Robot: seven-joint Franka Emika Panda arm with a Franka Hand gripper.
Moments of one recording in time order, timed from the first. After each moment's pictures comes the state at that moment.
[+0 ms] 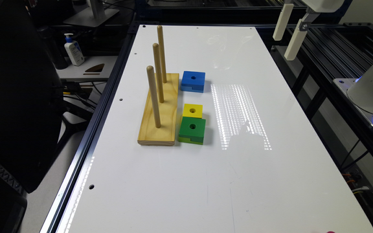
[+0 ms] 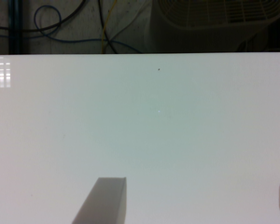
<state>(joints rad) -0.01 -0.56 0.00 -2.87 0.00 2.31 0.79</state>
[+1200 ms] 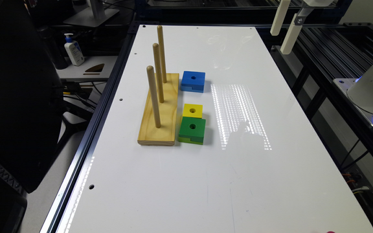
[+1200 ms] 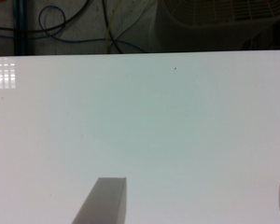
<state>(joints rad) -0.07 -0.56 0.00 -2.86 -0.01 2.32 0.74</state>
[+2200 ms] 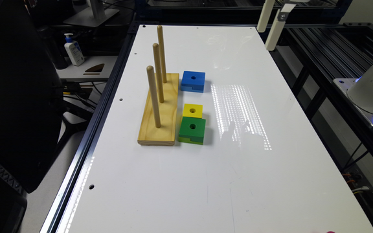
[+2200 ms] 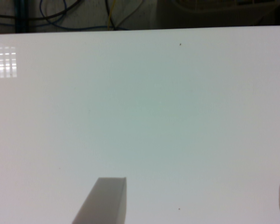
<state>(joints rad) -0.08 -0.41 0.00 -2.75 -0.01 2.38 0.74</state>
